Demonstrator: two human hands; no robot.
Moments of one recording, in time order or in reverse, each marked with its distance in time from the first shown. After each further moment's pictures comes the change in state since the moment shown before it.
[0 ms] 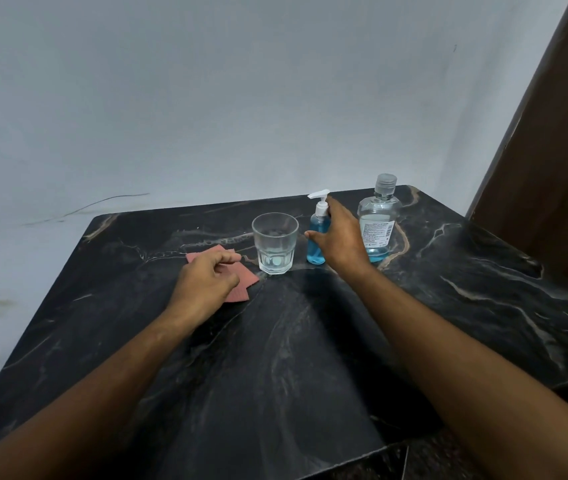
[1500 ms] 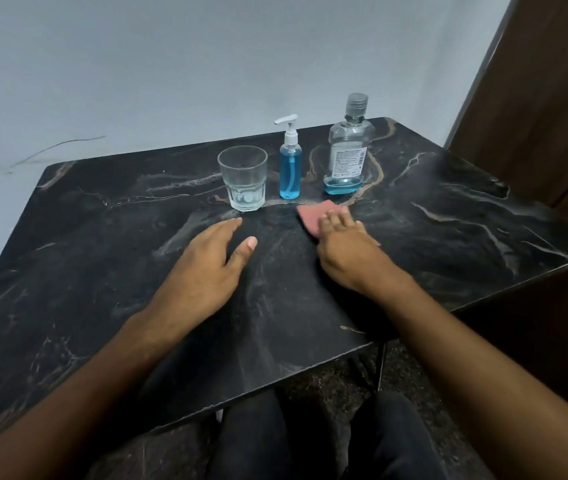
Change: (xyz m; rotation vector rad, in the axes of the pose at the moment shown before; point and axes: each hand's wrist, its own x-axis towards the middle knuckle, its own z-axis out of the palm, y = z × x) left_hand -0.087 0.025 0.022 0.301 -0.198 0.213; right_hand -0.125 0.031 -0.050 -0.702 -0.520 0.019
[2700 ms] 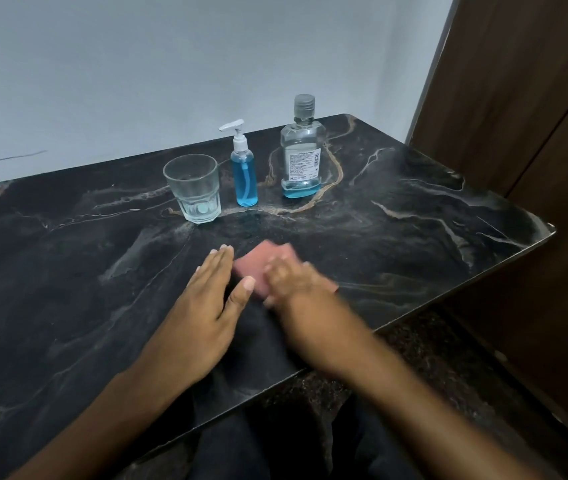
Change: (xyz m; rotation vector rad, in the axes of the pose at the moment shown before) left_hand -0.024 0.037 0.037 -0.099 -0.133 0.057; right_hand -0.068 -0.013 0.027 0.135 0.126 -0.209
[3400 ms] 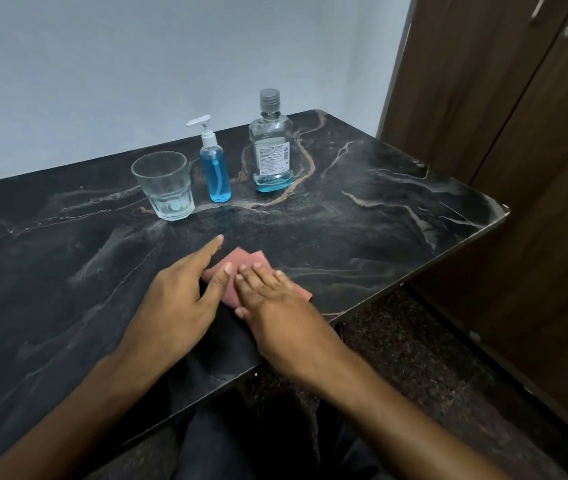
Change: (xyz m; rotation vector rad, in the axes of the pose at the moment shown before) left_hand 0.007 0.005 0.001 0.029 0.116 0.086; right_hand -0.019 -0.017 0.010 0.006 -0.002 0.052
